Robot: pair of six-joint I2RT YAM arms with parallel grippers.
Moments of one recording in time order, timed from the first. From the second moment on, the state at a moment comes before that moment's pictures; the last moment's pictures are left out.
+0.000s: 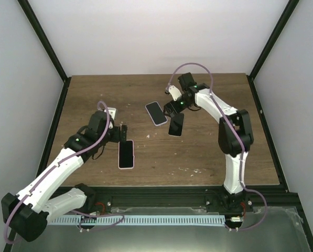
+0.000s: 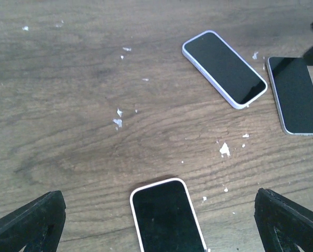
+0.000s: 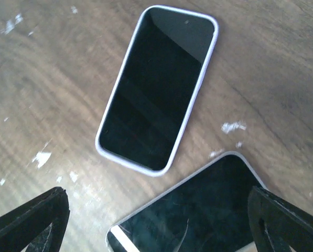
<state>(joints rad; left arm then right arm) -0.53 1.00 0.87 -0.62 -0.18 -0.28 0.39 1.98 1.65 -0.77 -0.37 -0.29</state>
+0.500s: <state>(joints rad) -0.53 0.97 0.87 -0.60 -0.23 -0.24 0.43 2.51 2.22 -0.85 -0.36 -0.21</state>
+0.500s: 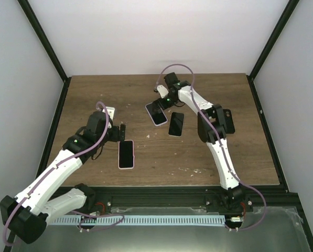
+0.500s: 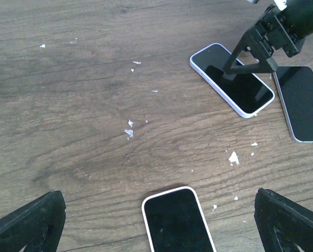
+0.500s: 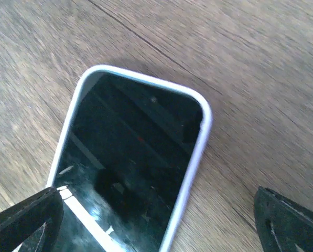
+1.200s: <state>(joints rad) -0.53 0.97 0.87 -0.59 -0.24 -0.23 0.70 2.35 1.95 -0.81 -0.15 -0.30</state>
